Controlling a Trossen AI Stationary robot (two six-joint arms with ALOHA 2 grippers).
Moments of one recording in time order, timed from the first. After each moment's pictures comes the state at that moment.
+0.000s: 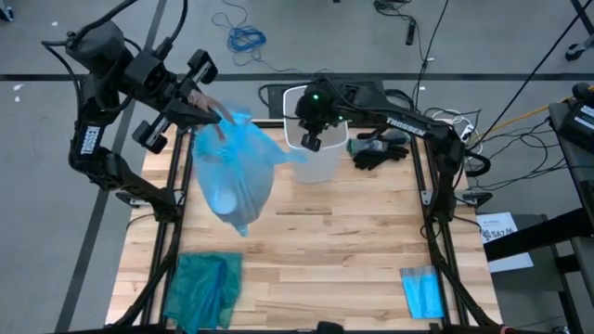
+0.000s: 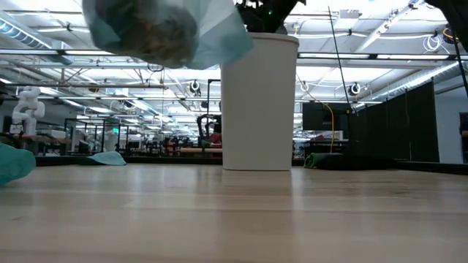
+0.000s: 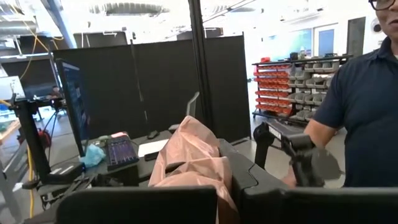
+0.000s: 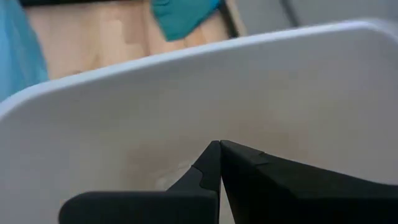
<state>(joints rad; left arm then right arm) 0.38 1.44 2.36 -0.71 0.91 0.01 -0.43 1.91 1.98 -0.92 -0.02 -0.20</state>
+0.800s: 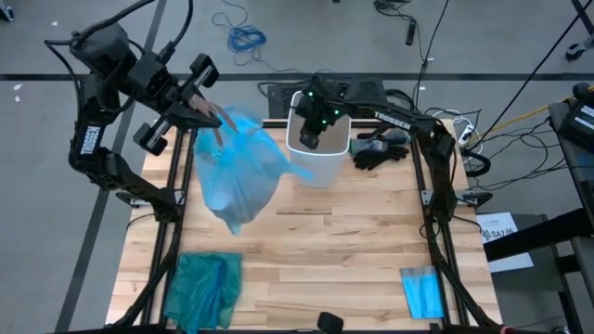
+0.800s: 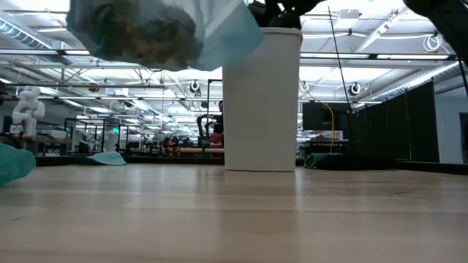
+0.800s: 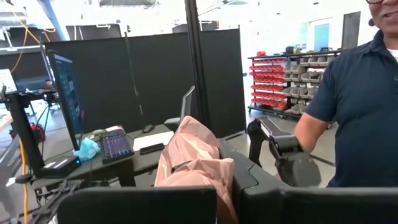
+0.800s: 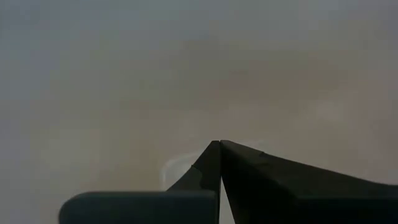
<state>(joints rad) 0.38 1.44 2.36 -0.75 0.93 0.03 -0.51 1.98 1.97 -0.95 -0.22 -0.07</state>
